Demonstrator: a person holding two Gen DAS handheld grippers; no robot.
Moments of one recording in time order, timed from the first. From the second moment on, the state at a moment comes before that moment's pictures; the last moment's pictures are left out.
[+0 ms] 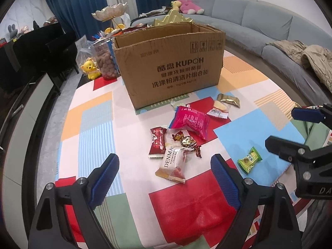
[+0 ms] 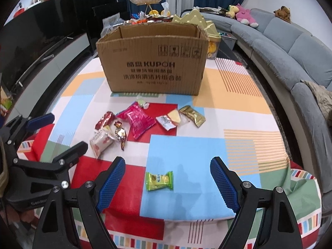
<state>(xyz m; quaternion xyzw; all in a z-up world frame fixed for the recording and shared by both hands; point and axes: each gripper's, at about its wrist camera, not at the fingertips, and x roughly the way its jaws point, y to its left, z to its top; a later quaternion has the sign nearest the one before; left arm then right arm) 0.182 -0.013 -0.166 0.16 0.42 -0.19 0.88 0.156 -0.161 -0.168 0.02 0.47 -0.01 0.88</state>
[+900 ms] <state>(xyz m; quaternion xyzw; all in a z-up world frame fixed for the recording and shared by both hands) 0.212 -0.017 -0.218 0.16 0.47 -0.22 0.84 0.173 -0.161 -0.223 0.02 0.54 -0.01 0.84</state>
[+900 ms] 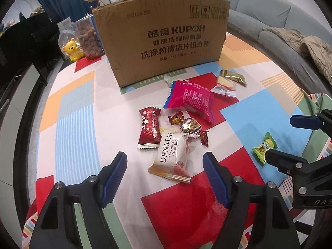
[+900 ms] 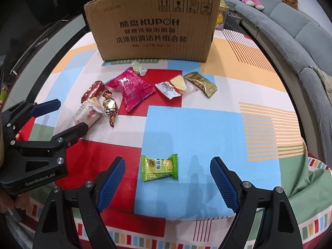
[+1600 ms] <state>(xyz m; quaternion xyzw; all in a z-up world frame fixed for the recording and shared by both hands) 0.228 -0.023 -0.242 0.15 0.49 -0.22 0.83 0.184 -0.165 -0.253 0.03 0.57 -0.01 0.82</state>
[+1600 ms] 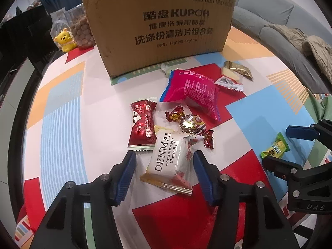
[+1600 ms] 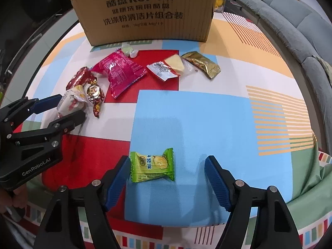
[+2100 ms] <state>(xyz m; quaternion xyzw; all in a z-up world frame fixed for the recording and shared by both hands) 0.224 -0.026 -0.241 0.14 0.49 -0.23 0.83 0.180 -0.157 -0.247 0.01 0.56 0.00 0.83</state>
